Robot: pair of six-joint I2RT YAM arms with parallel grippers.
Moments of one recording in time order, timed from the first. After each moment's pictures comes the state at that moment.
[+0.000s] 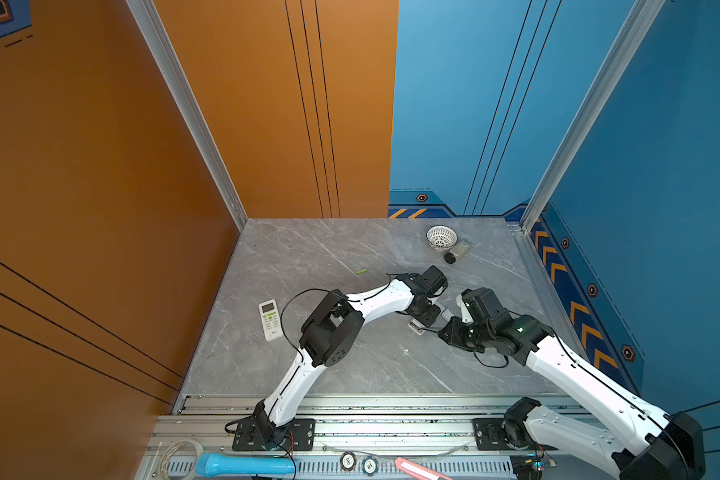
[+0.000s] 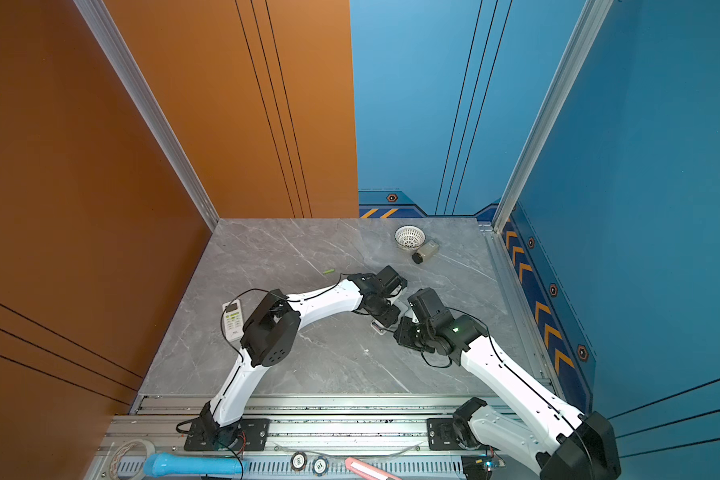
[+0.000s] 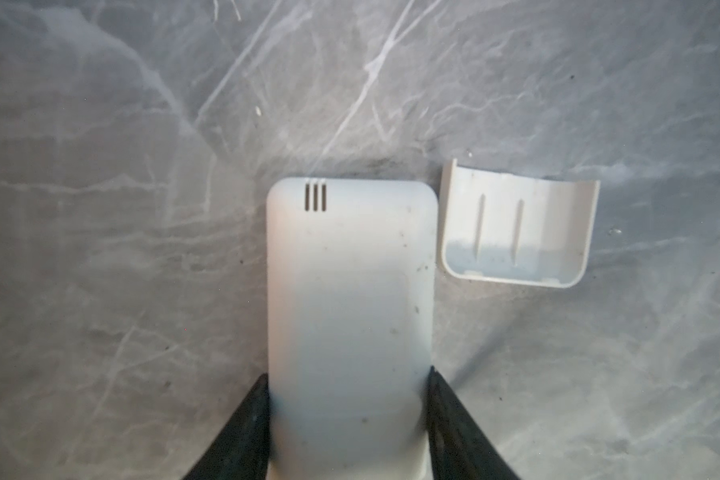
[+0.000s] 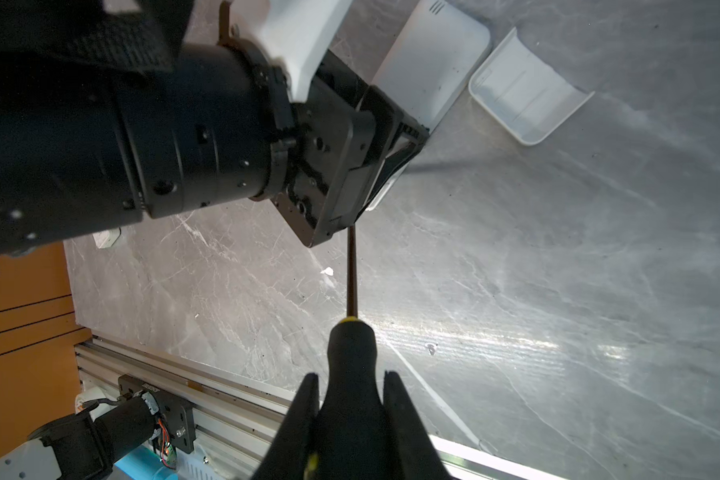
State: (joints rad) left arm -0.89 2.30 1.84 -0.70 0.07 -0.16; right arm 0.56 1.04 0.81 -0.78 -0.18 0.78
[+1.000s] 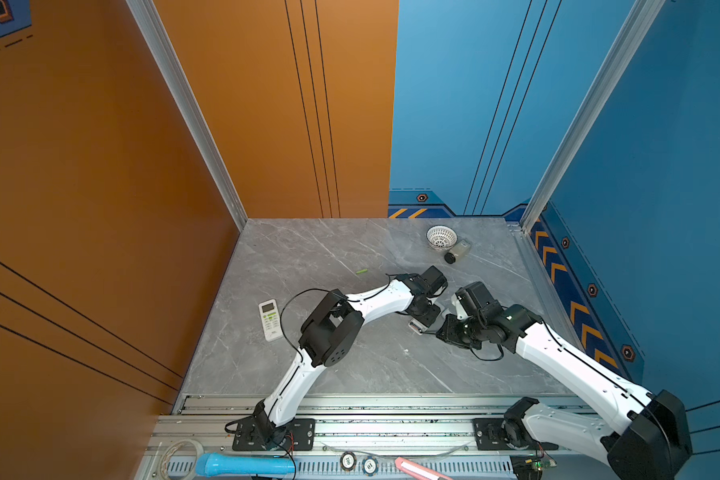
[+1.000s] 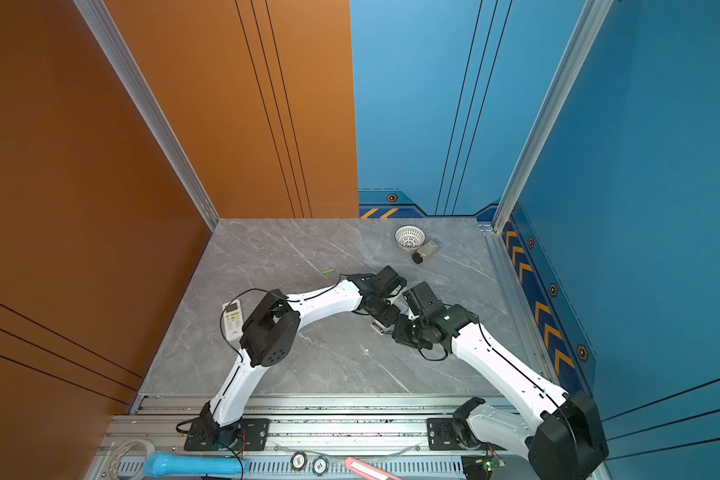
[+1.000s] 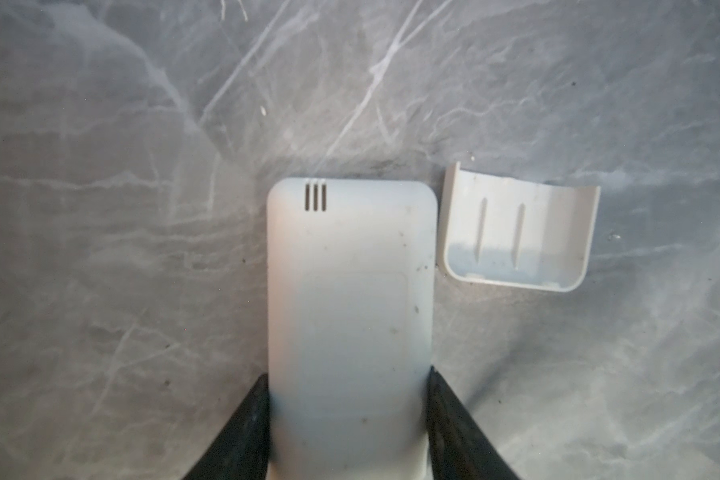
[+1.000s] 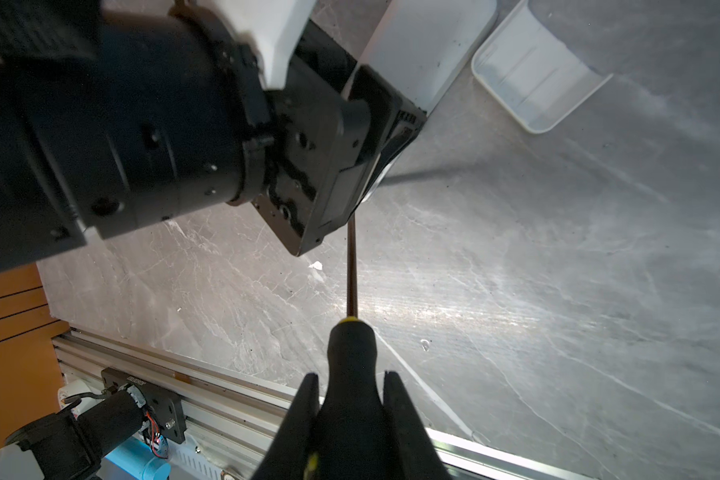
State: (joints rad) left arm -0.89 2.29 1.82 -0.69 0.07 -0.18; right arm 0.55 1.15 0.86 -0.81 -0.20 0.74
